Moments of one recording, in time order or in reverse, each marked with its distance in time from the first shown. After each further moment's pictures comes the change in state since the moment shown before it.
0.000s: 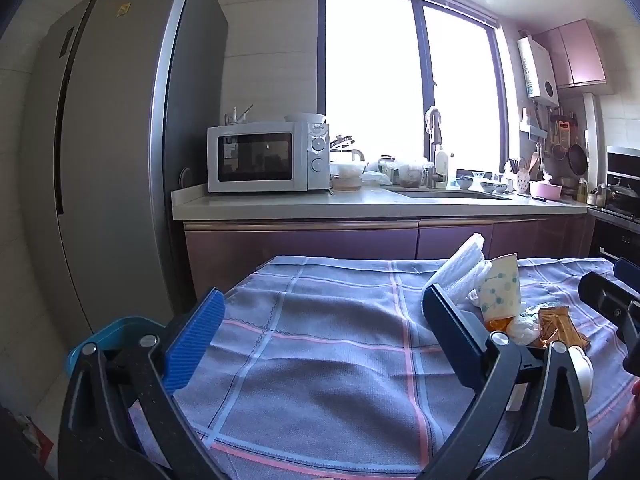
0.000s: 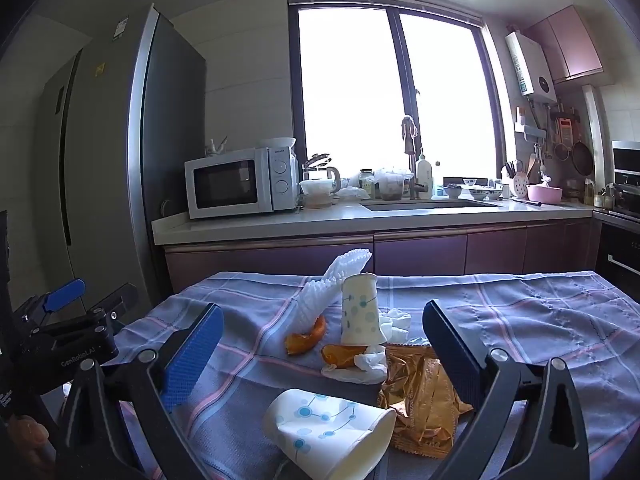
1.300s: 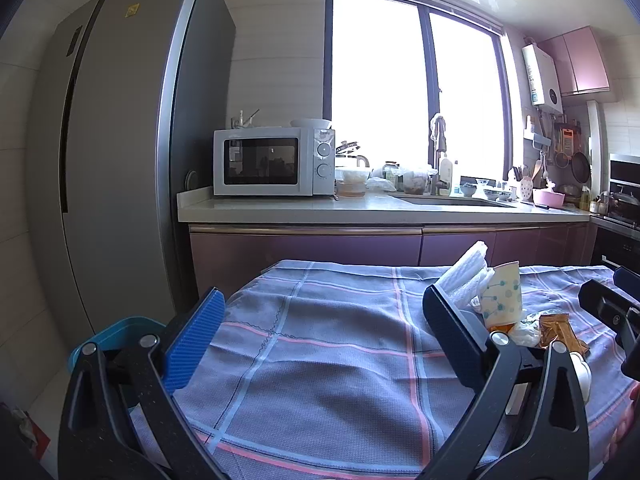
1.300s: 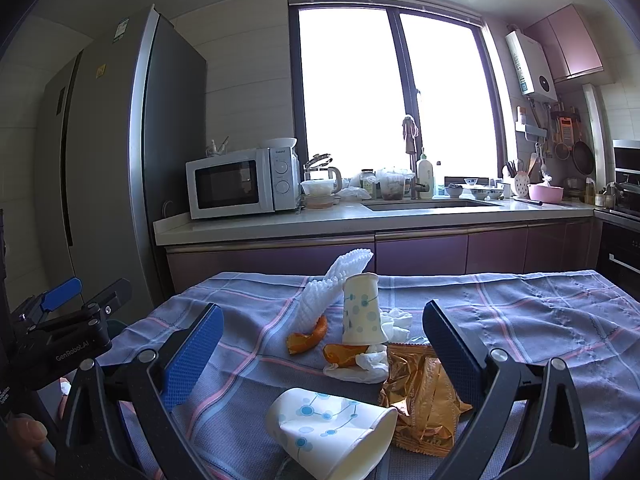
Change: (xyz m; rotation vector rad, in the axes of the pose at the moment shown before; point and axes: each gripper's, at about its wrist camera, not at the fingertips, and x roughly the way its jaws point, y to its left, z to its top) left arm -0.006 0.002 0.000 -0.011 -0.020 0.012; right arm -0.002 0.000 -0.002 0.001 0.000 0.003
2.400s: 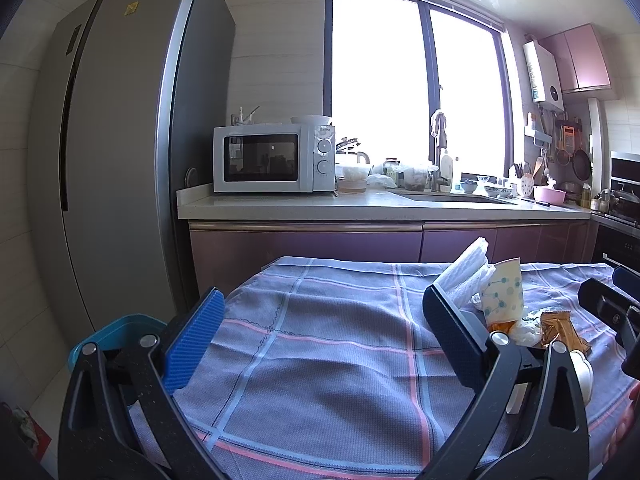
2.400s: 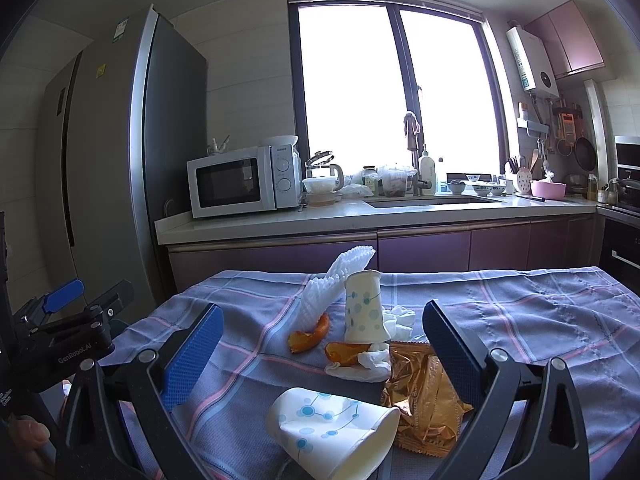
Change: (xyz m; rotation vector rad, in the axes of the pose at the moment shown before) left arm 0.003 -0.001 0.000 0.000 0.016 0.004; right arm 0.004 0.000 0.001 0.008 0.012 0.012
